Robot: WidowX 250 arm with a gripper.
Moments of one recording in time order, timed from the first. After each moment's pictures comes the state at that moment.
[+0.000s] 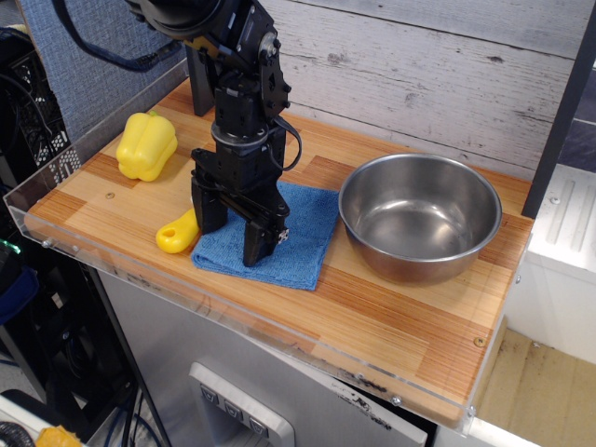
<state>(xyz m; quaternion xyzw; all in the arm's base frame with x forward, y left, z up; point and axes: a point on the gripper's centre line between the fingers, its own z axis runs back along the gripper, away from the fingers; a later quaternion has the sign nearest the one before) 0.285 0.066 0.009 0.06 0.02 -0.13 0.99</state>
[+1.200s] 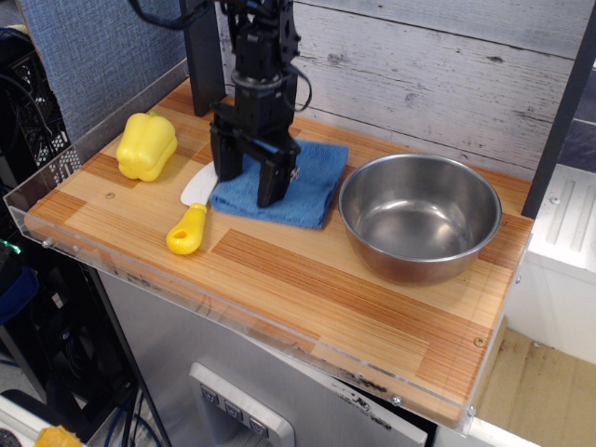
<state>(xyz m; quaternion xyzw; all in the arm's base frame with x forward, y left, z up) 0.353 0.094 0.006 0.05 0.04 -0.11 0.99</state>
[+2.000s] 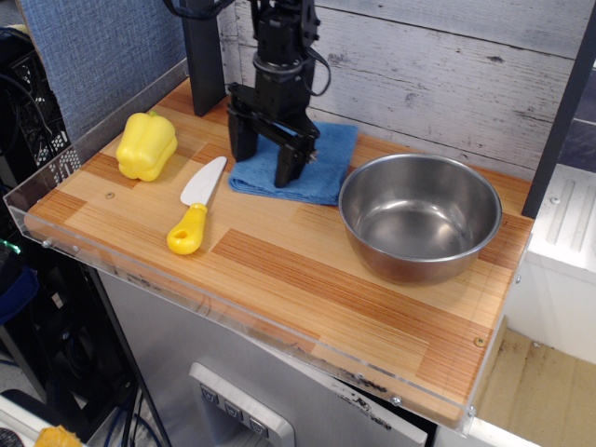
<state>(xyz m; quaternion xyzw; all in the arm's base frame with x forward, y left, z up) 0.372 0.066 0.011 0.05 0.02 -0.14 0.99</state>
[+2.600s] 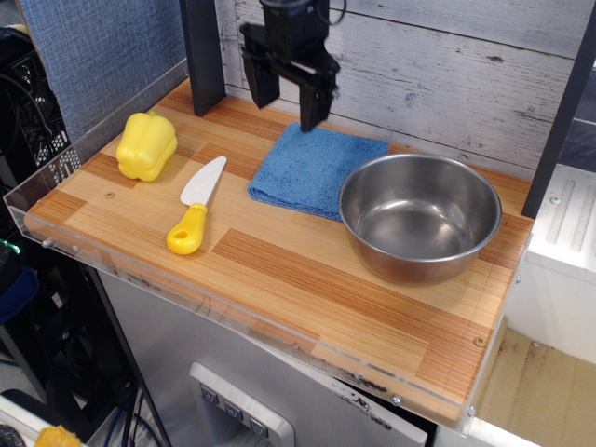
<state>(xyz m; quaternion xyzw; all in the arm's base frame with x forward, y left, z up) 0.393 0.068 0.075 0.03 -0.08 -0.11 0.99</state>
